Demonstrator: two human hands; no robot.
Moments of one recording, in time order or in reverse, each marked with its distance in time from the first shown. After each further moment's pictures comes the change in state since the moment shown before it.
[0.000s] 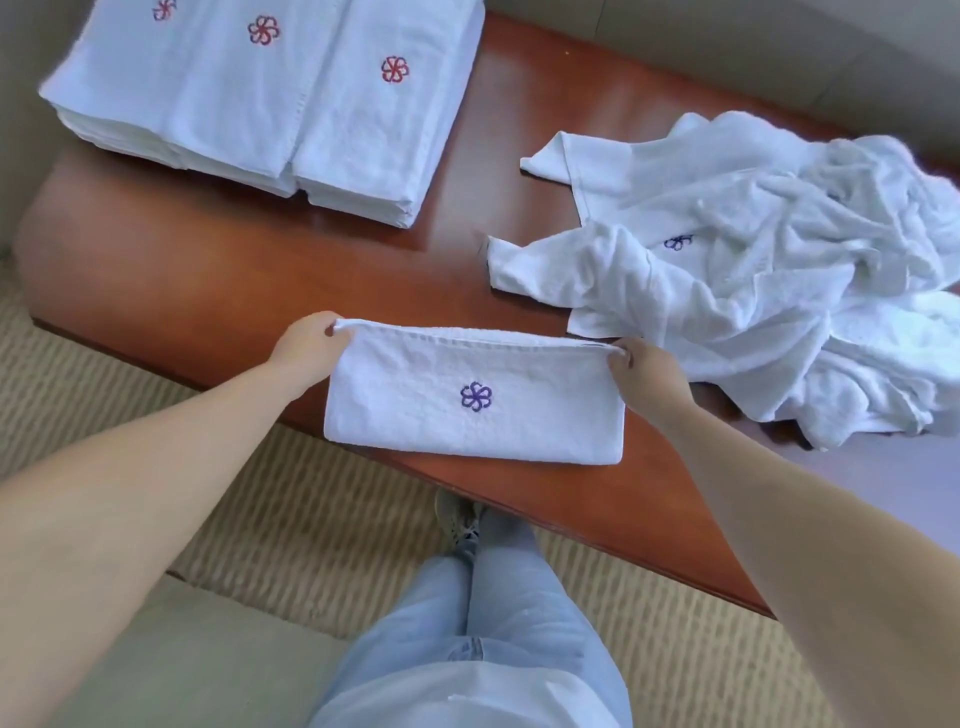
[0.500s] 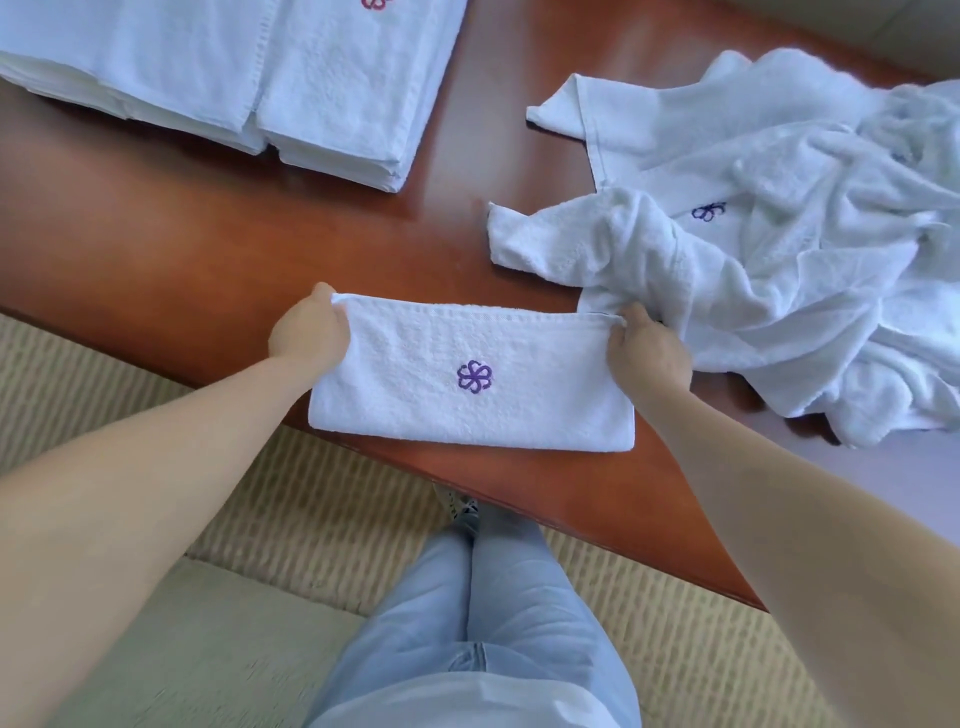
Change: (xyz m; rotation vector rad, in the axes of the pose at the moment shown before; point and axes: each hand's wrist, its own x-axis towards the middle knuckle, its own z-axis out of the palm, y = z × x) left_hand 0.036 -0.004 0.042 0.337 0.150 0.001; right_hand 0.030 -0.010 0.032 -0.178 0.106 0.089
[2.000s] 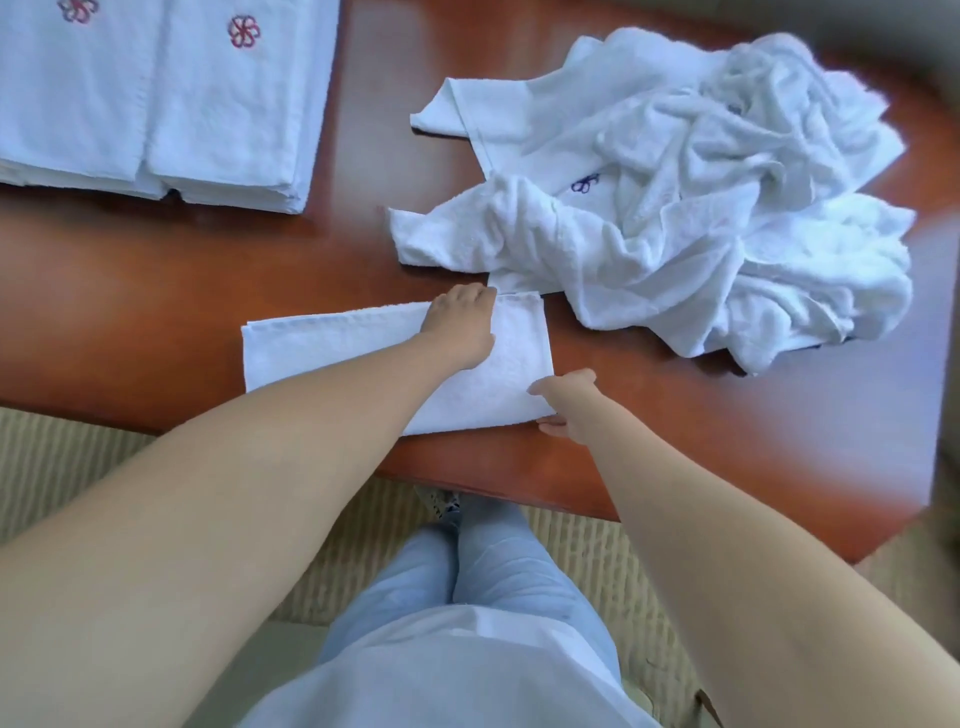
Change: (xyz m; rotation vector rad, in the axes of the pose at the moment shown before) left_hand -0.070 0.243 0.053 0.326 -0.295 0.684; right_hand -0.067 0.026 -0.005 0.907 -0.470 0.834
